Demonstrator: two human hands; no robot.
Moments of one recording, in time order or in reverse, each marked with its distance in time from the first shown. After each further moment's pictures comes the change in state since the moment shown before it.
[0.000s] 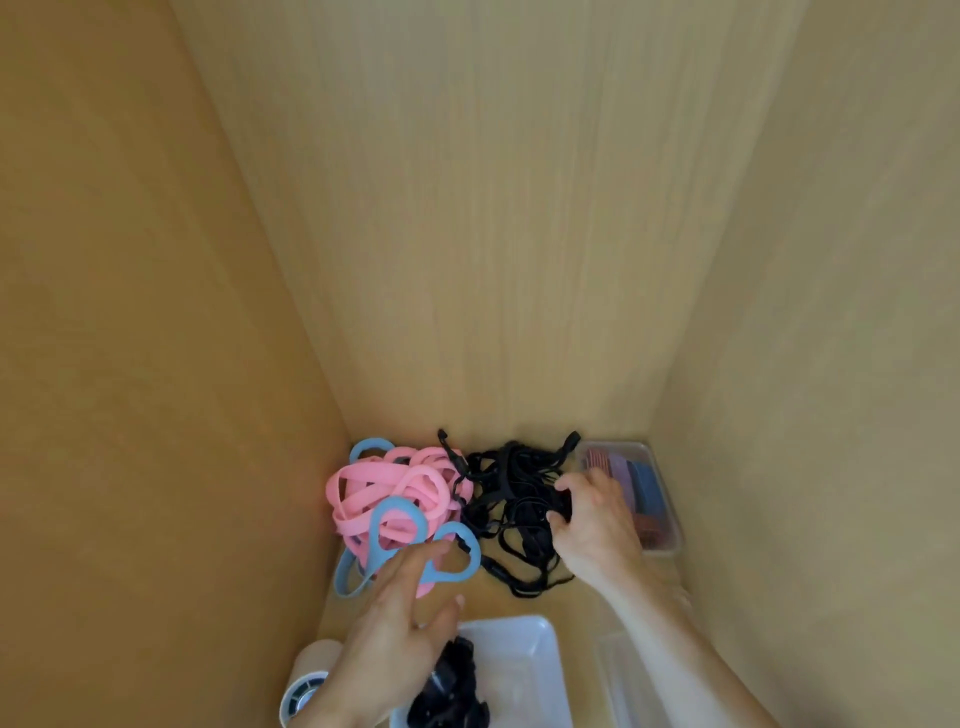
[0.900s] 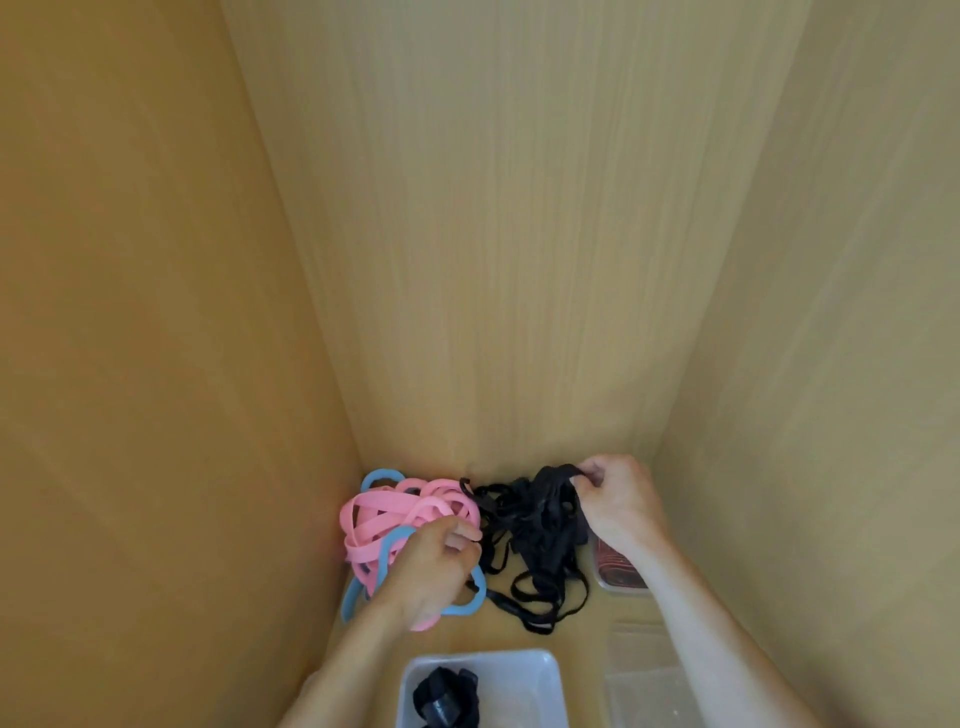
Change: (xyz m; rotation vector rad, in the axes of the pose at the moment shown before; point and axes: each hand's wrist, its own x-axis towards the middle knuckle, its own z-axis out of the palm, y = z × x) left_hand 0.082 0.026 -0.004 -0.258 -0.080 -0.200; right_hand 0.038 -0.020 -0.063 0.307 0.068 0.046
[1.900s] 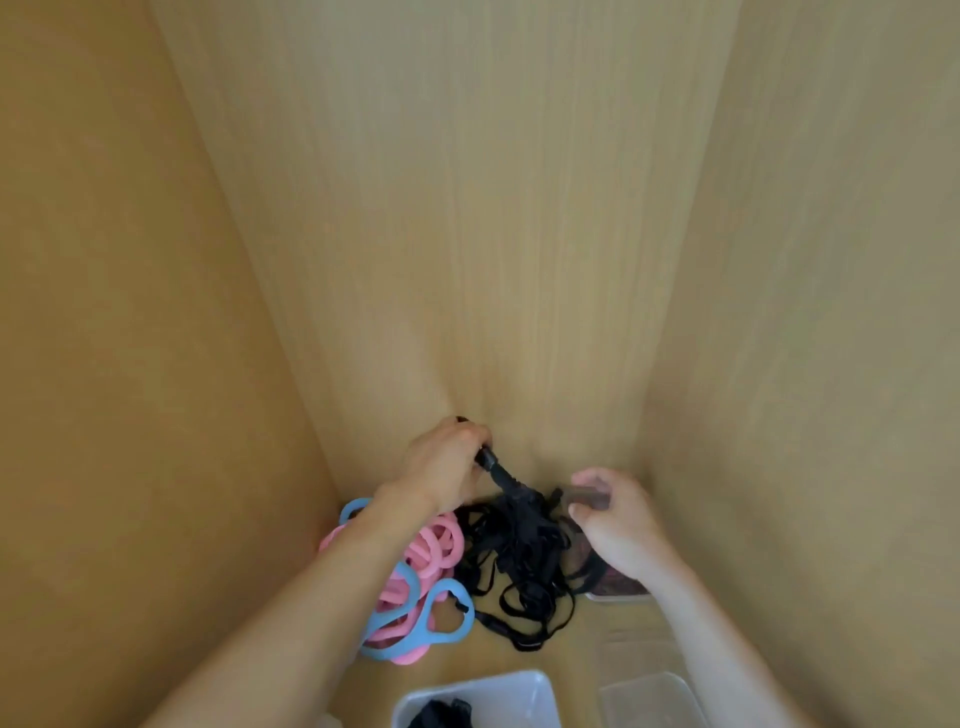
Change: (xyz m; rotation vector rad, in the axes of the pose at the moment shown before) left_hand 0.083 0.093 -0.018 0.887 0.116 0.614; right_hand -0.021 0.019 -0.017 0.239 -0.066 0.095
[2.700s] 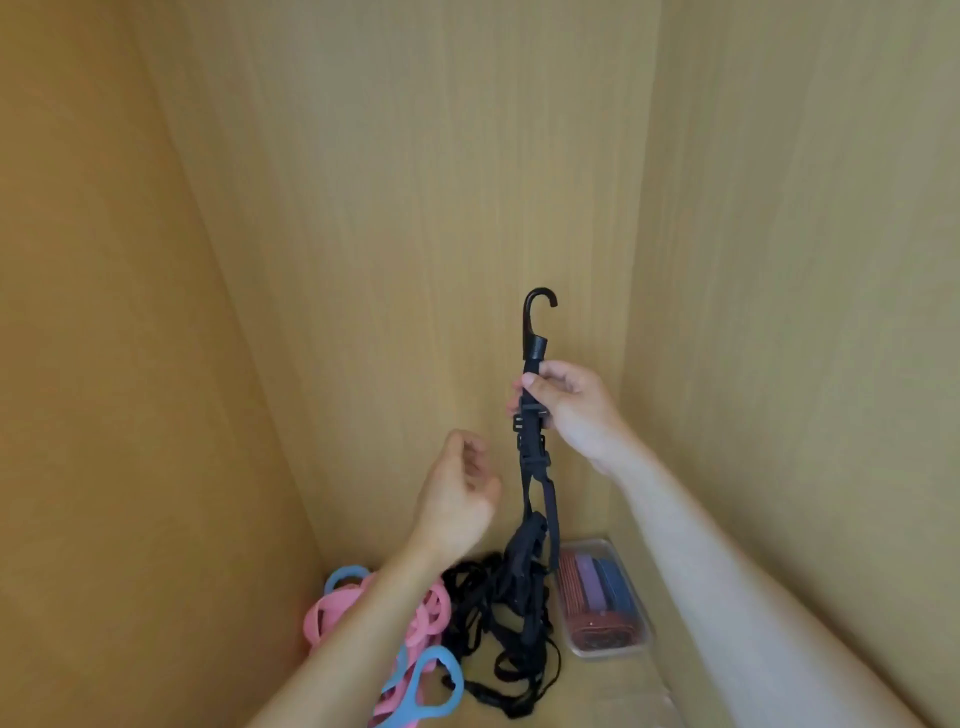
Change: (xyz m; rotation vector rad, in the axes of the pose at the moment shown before) left_hand -0.004 0.053 -0.024 -0.812 0.296 -0.123; right_hand 0.037 -0.157 -0.065 0.403 -0.012 -0.363
